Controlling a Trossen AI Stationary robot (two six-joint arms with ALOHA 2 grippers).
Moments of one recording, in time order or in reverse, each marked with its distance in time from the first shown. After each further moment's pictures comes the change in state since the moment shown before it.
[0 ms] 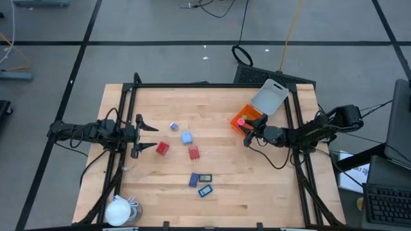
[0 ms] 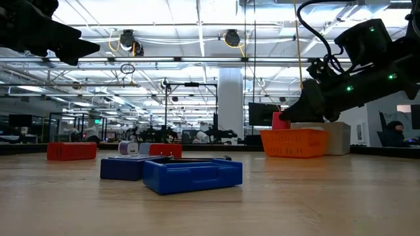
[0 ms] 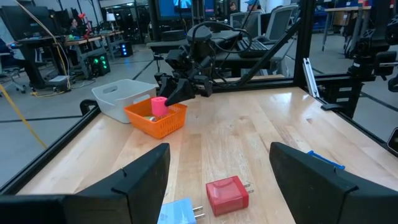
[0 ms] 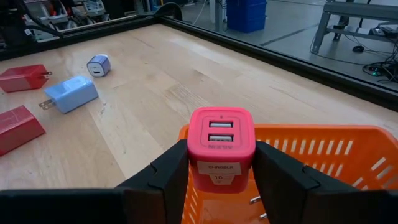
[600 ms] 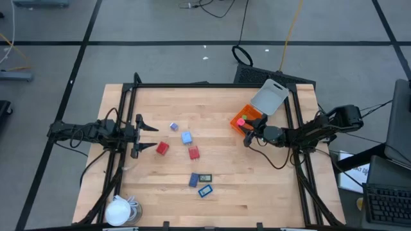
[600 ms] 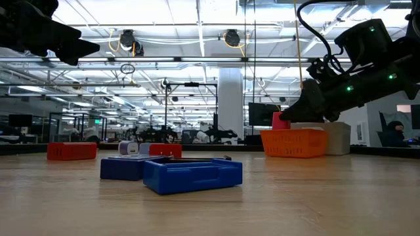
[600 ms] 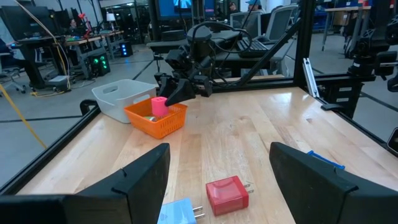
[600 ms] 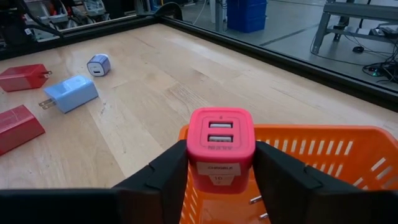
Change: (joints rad) left arm 0.000 0.000 0.000 0.000 0.000 0.000; right arm 0.000 0.000 0.000 0.000 0.000 -0.003
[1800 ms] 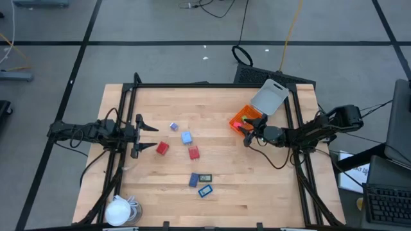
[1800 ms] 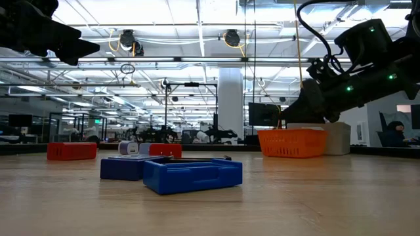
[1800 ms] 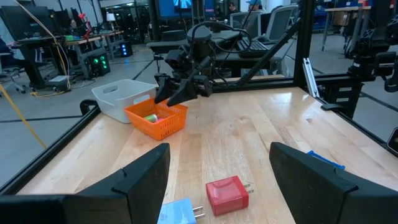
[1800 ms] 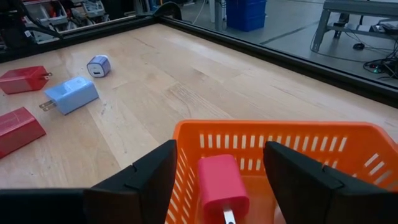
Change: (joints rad) left arm 0.000 0.000 0.000 0.000 0.000 0.000; right arm 0.000 0.000 0.000 -0.006 0.000 0.018
